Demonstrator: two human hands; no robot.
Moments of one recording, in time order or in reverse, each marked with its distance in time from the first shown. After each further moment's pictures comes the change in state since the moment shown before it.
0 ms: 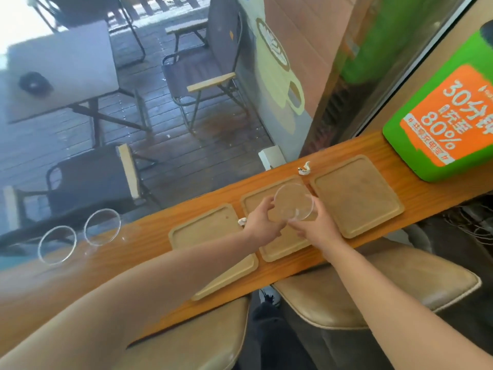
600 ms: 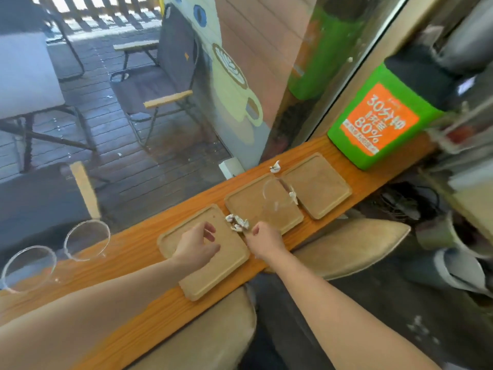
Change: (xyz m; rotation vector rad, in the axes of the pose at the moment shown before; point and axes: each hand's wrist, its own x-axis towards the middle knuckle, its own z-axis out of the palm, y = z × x) left_hand -0.073 -0.078 -0.109 0.312 -0.016 0.049; right_hand -0.078 -0.024 0.107 -0.462 0.077 0.181
